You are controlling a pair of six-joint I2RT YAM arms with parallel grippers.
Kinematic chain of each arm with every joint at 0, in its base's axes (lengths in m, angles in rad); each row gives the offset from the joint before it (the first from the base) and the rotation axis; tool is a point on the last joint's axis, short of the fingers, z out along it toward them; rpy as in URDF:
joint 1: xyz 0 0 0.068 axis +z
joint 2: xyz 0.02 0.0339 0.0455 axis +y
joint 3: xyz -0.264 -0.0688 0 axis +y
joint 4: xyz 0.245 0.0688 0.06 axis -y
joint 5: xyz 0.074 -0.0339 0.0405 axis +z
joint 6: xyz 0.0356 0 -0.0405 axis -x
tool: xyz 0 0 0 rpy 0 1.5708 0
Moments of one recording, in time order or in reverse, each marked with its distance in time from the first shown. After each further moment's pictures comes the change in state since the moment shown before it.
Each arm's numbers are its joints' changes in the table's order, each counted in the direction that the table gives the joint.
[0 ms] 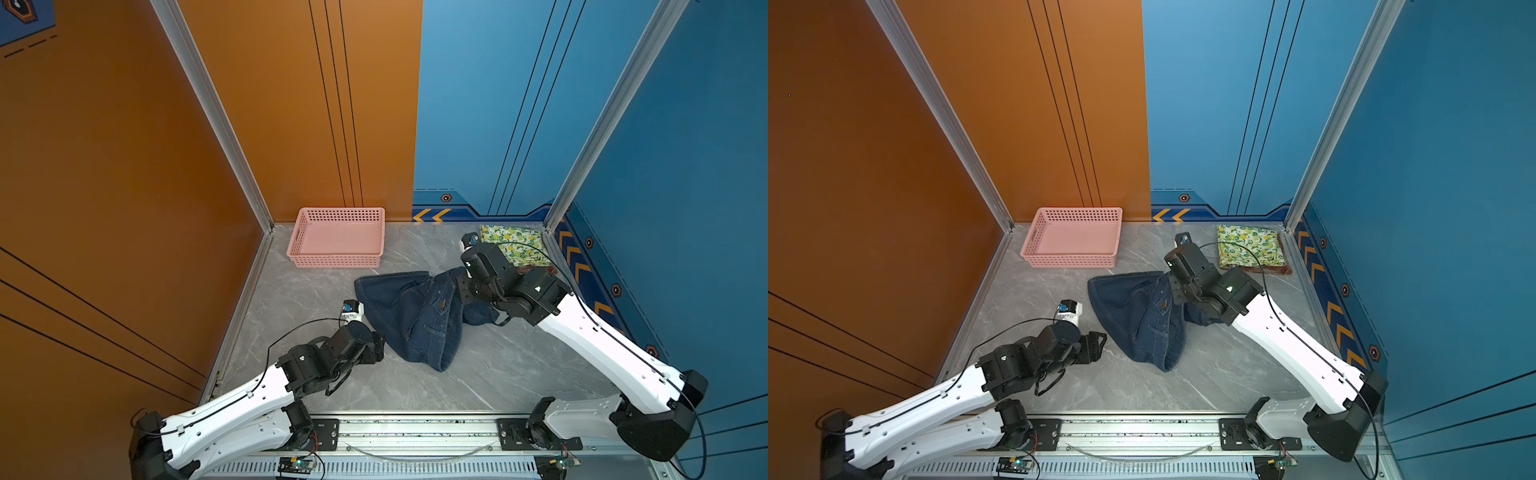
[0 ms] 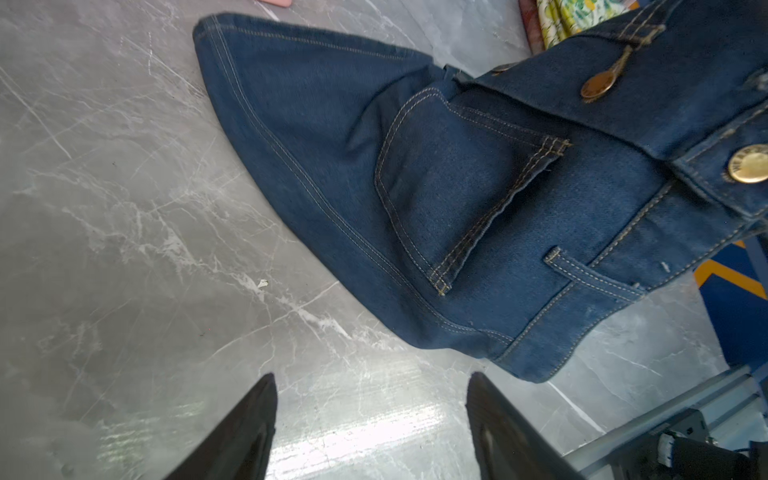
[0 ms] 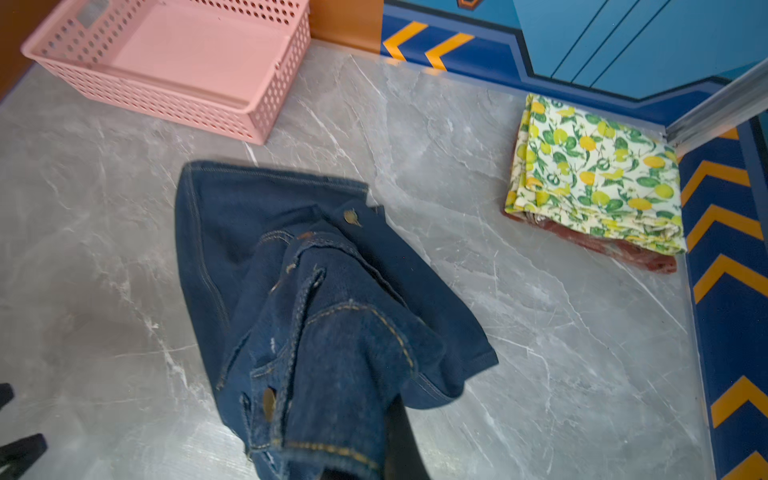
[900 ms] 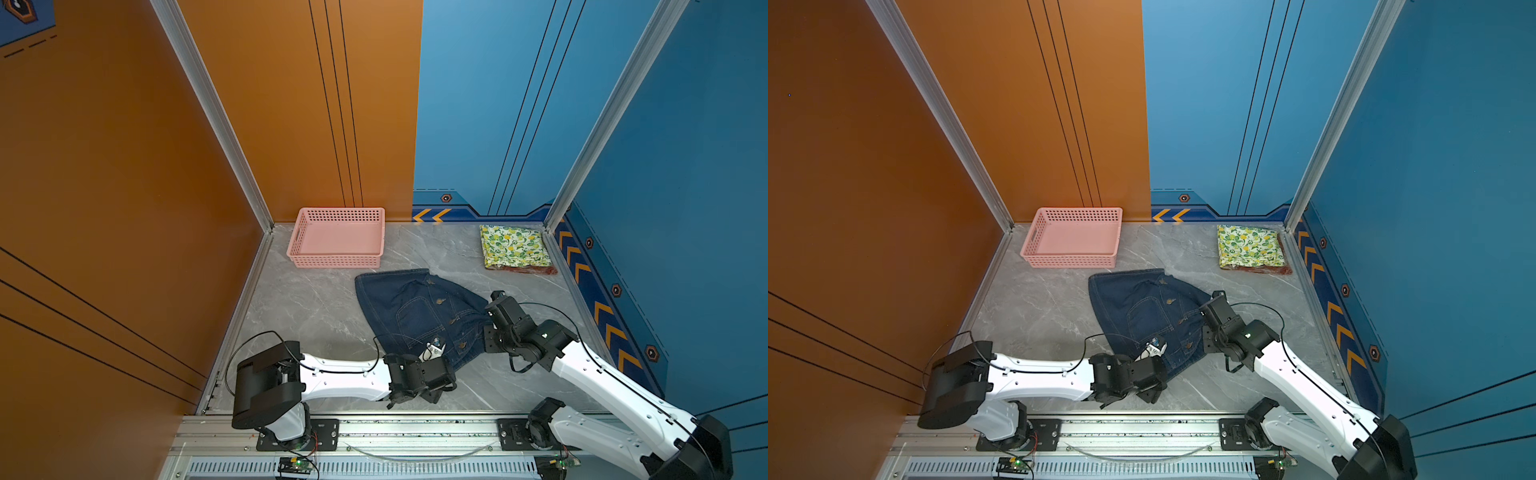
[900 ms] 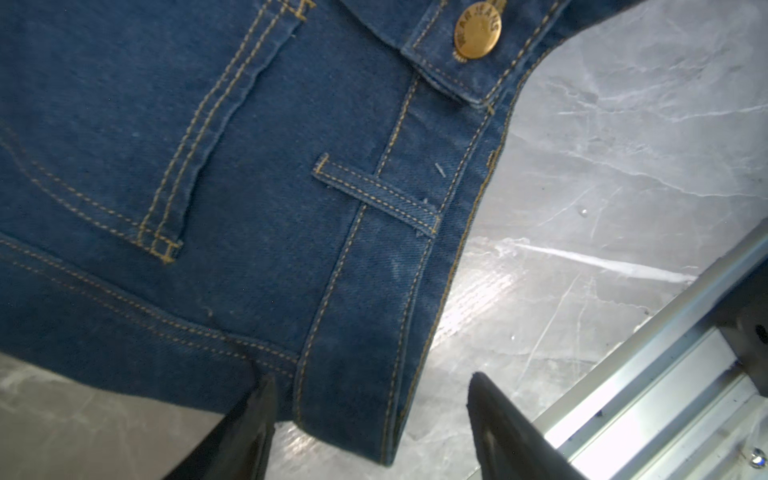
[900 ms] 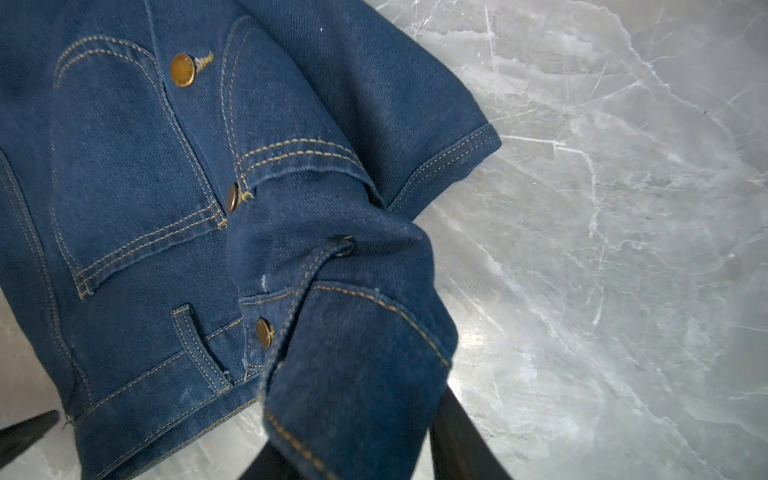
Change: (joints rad) left arm -0.385 0.733 -0.278 0.167 -0.017 -0.140; right arm -0.150 -0.280 0.588 0.132 0.171 -0.138
